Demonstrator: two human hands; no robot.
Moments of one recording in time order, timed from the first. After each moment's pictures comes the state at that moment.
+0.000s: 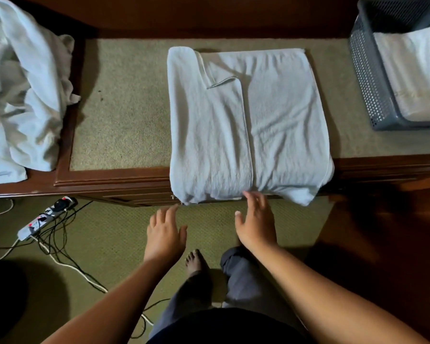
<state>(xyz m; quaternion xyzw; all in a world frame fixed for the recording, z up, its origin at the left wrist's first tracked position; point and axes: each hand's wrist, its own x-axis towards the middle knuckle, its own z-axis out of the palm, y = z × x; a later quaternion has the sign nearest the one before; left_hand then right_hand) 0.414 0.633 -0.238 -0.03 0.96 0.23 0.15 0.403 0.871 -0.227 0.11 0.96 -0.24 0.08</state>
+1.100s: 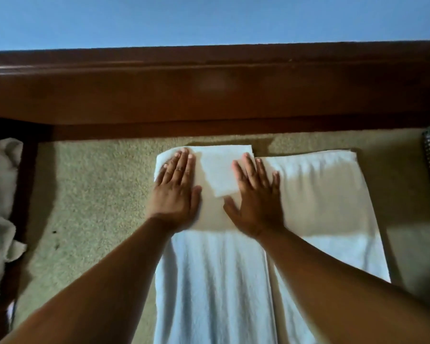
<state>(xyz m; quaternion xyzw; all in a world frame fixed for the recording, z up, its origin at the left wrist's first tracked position) -0.090 0.686 -0.266 0.15 0.98 0.11 0.10 -0.059 0.907 -0.268 -0.04 0.99 -0.12 0.08</state>
